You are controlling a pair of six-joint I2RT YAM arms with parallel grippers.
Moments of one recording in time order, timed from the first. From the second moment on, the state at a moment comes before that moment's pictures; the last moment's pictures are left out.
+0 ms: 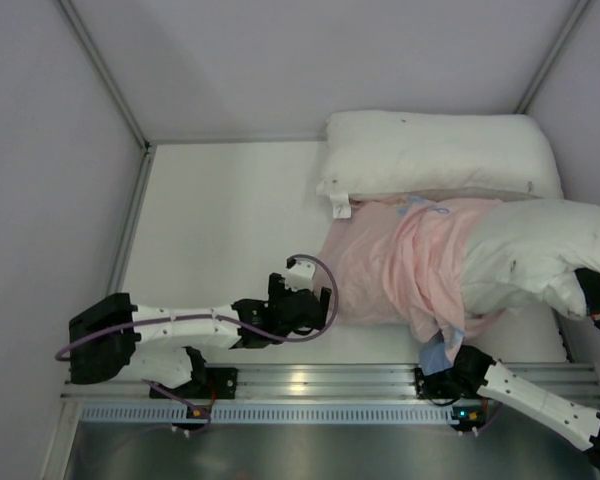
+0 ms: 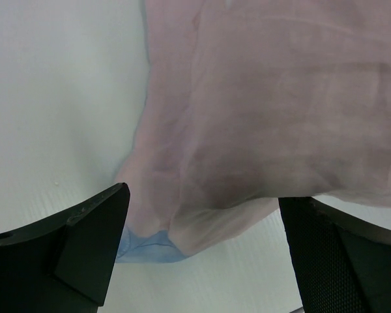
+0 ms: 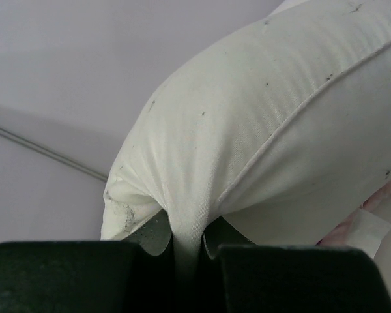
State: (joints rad) left arm -1.24 1.29 0.62 -0.16 -0.63 -0.72; right arm 0.98 0.19 1.45 -1.24 0.97 0.76
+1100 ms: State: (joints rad) left arm -1.24 1.03 0.60 -0.27 -0.56 -0.74; right arm 0.98 0.18 1.47 -1.27 0.94 0.76
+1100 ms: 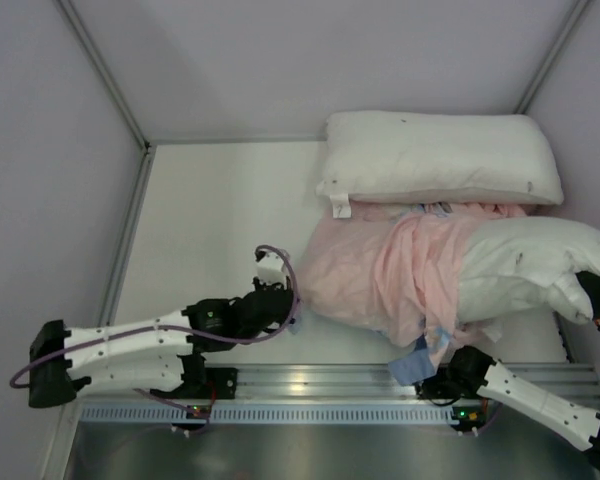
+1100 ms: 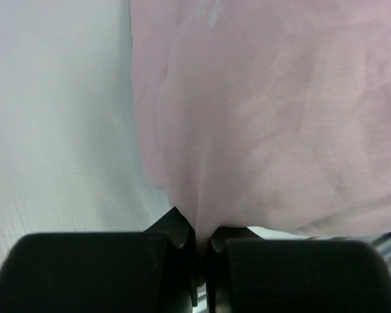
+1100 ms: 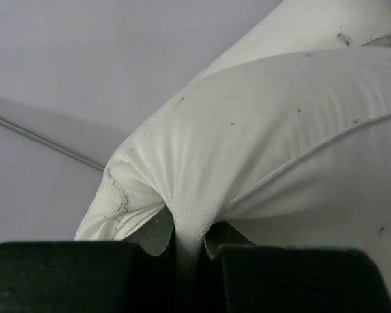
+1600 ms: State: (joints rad) left arm -1.24 0.30 1.05 -0.93 -0.77 -0.83; right arm 0.99 0.17 1.46 -1.26 0.92 0.79
